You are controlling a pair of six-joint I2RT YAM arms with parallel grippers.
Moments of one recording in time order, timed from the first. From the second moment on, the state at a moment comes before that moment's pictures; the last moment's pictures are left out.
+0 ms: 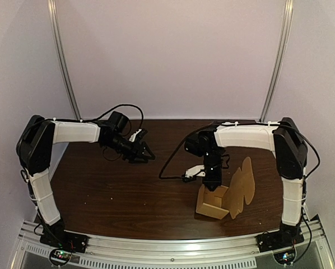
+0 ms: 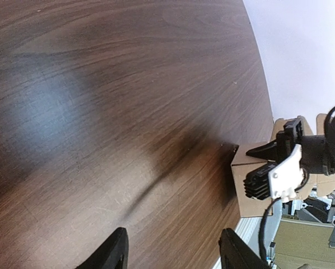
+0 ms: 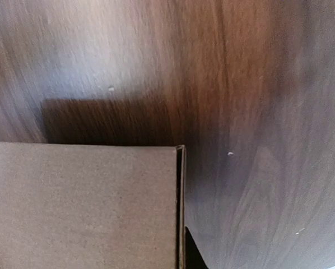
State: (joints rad) left arm -0.50 1.91 1.28 -0.36 0.78 -0.52; right arm 0.80 2.03 1.60 -1.29 -0.13 -0.57
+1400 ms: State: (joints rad) left arm -0.50 1.86 1.21 -0.31 0.69 -0.54; right arm 0.81 1.88 1.36 -1.06 -0.03 -0.46
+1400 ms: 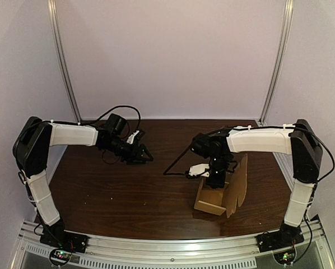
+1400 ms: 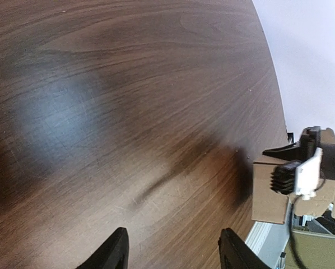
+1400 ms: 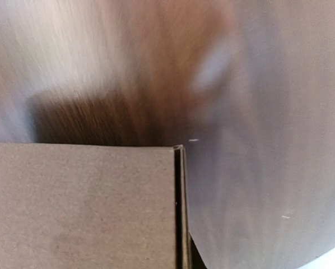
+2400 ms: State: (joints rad) left arm -0.81 2.01 1.08 0.53 0.54 -1.12; right arm 0.85 1.86 1.68 -0.86 0.06 -0.46
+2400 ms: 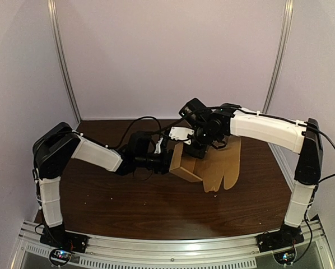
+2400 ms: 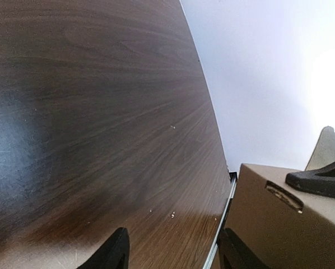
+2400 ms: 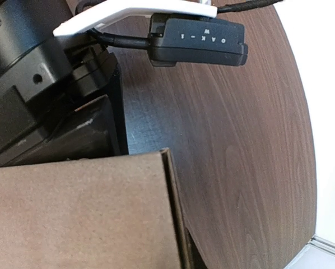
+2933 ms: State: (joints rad) left arm -0.80 2.02 1.06 0.59 0.52 -1.21; right arm 0.86 1.86 1.65 -0.77 0.11 -0.46
